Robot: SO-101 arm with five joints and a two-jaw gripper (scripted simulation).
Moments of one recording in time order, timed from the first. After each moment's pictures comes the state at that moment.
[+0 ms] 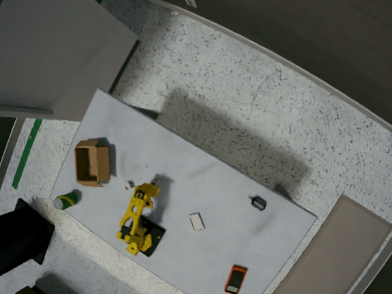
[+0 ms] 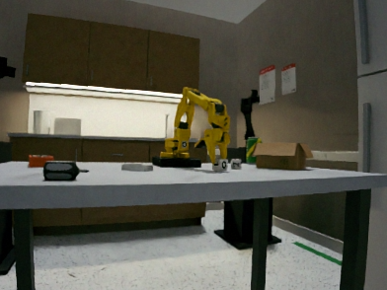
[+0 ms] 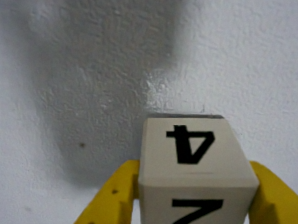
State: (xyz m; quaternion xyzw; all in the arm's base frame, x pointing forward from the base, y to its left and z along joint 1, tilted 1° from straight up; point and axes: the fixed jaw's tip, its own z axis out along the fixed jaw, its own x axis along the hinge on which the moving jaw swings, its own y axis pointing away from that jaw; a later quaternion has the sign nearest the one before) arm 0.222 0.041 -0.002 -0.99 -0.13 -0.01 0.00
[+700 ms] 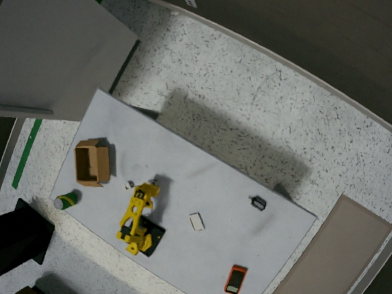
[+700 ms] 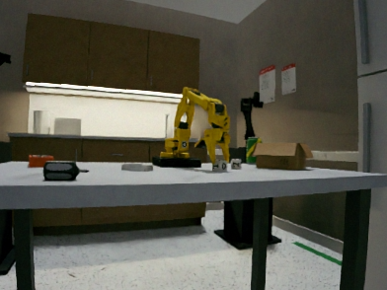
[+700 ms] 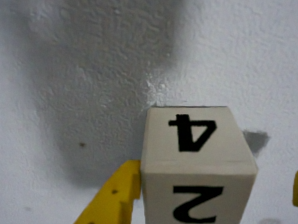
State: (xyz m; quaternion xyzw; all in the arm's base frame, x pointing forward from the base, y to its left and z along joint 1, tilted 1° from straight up) arm 0.222 0.041 -0.002 -0.99 -0.13 -0.01 0.00
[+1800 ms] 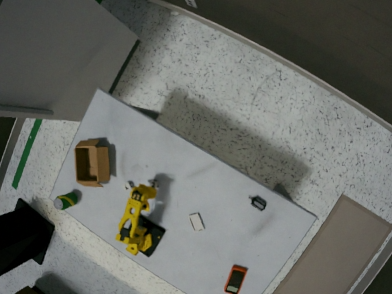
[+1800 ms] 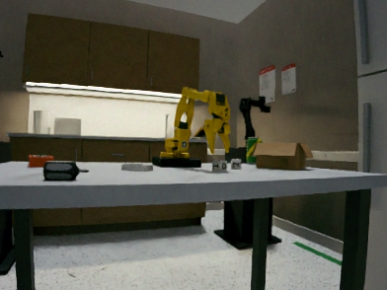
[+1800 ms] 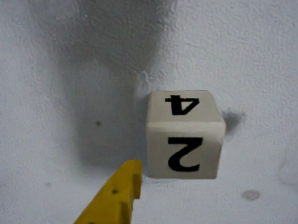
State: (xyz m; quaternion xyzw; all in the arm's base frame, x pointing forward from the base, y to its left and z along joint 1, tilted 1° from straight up) arm 0.216 0.039 0.027 -0.99 -0.13 0.01 0.00
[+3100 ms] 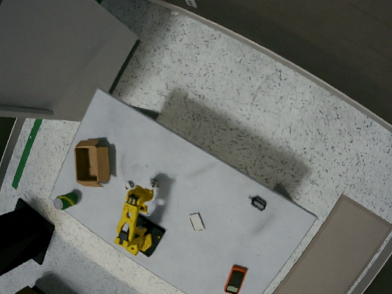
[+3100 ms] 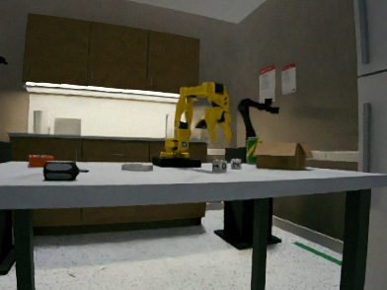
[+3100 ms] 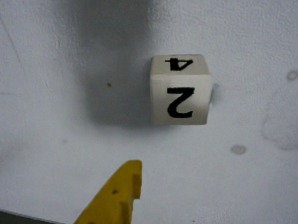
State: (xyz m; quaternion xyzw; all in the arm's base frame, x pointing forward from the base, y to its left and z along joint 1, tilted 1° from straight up) arm 0.219 0.040 0.060 -0.99 -0.13 -0.02 0.00
